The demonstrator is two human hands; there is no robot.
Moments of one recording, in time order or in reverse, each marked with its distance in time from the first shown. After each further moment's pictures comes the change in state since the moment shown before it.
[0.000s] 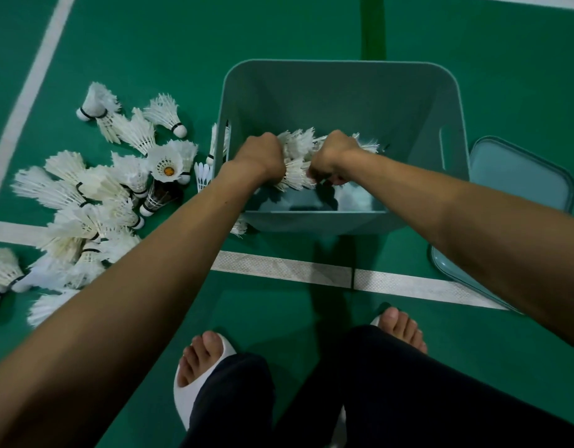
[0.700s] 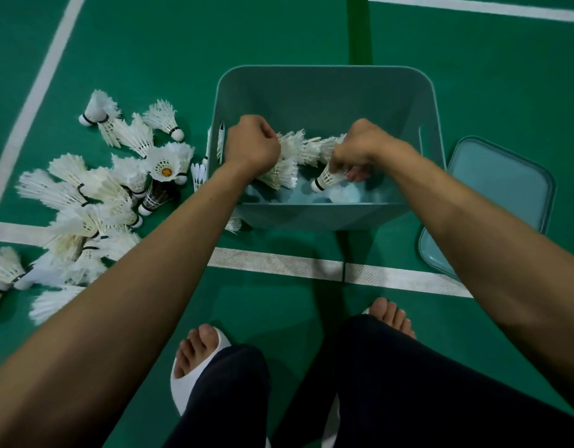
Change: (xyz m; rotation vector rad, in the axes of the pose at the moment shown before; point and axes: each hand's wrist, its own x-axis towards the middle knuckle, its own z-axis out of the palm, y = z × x) left_hand -0.018 0.008 -0.008 -0.388 0.307 0.002; right_hand -0.039 0.028 -0.058 0.020 -0.080 -0.008
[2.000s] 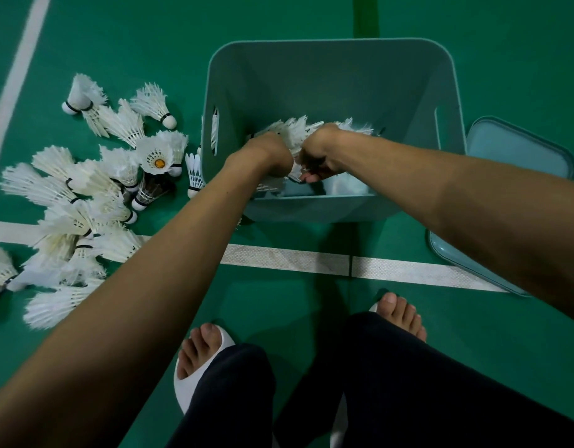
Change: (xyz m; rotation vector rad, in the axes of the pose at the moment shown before) left_hand -0.003 0.012 0.019 0.419 -0.446 -0.097; right_hand 0.044 -0.028 0.064 0.362 -0.088 0.153
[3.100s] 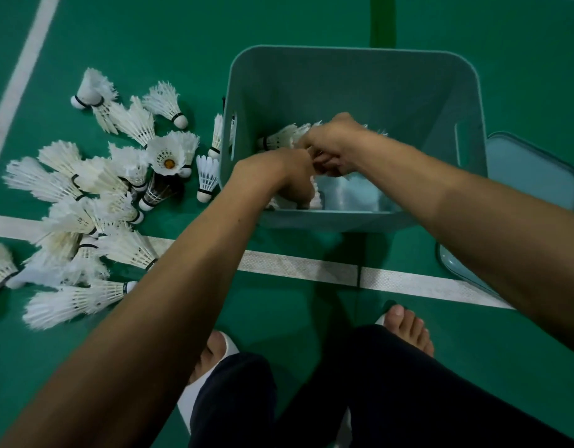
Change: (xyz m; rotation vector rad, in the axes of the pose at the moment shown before) left_hand -0.017 -0.004 -0.010 0.172 -0.181 0.177; right_hand -0.017 -0.023 -0.007 0.043 -0.013 -0.132
